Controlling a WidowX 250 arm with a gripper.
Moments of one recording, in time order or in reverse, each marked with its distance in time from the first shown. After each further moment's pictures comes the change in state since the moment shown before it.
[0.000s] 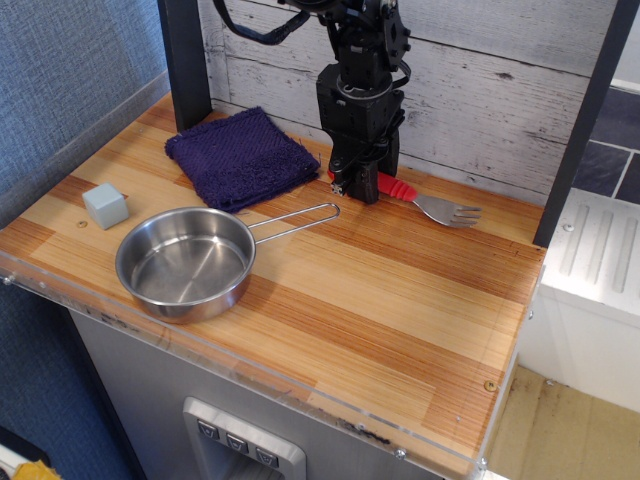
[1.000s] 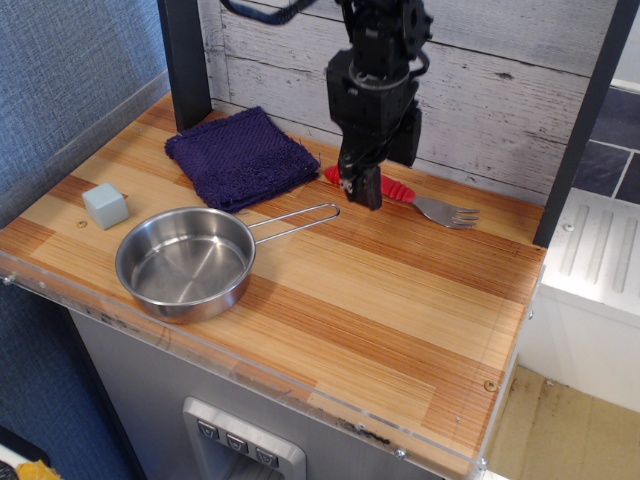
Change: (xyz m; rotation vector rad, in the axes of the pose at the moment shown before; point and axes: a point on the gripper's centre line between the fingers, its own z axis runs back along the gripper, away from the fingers) arm -0.020 0.010 0.037 -0.035 -0.011 -0.009
